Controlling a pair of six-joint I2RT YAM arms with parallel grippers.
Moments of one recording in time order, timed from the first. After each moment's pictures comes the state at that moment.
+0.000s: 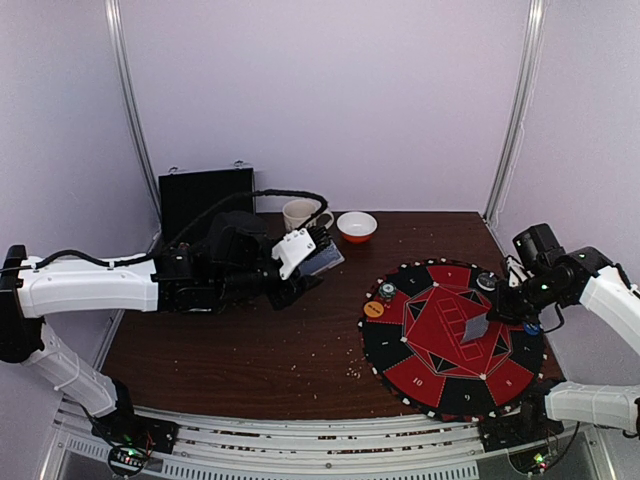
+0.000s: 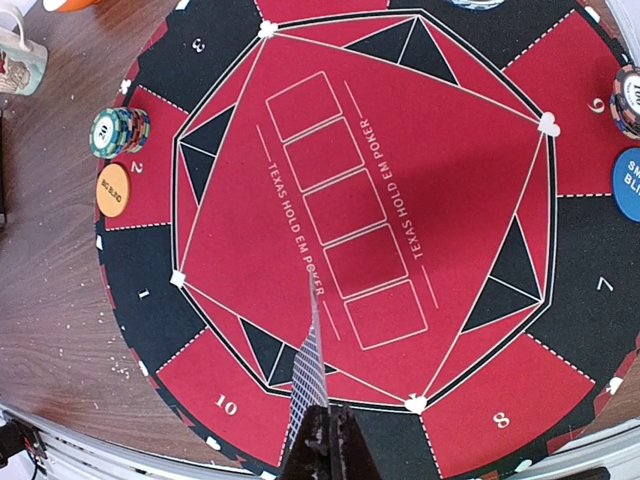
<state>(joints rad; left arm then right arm) -1.04 1.43 1.07 -0.08 -0.18 0.30 0.26 0.93 0.83 -1.02 -0.06 0.54</state>
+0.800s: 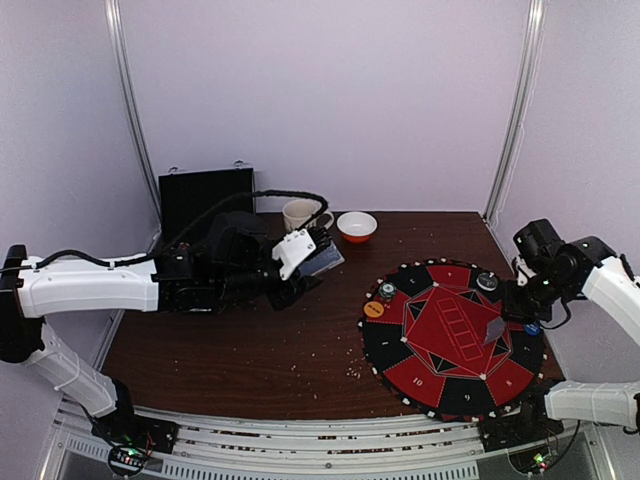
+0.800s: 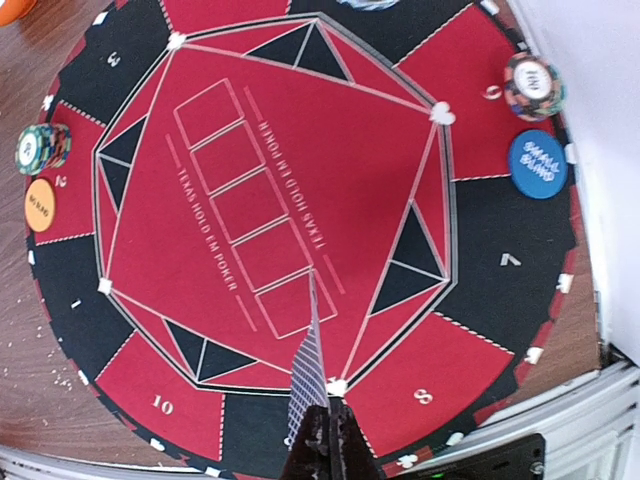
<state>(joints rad) -1.04 1.43 1.07 -0.08 -0.18 0.30 0.26 0.96 0.90 -1.16 0.11 0.53</state>
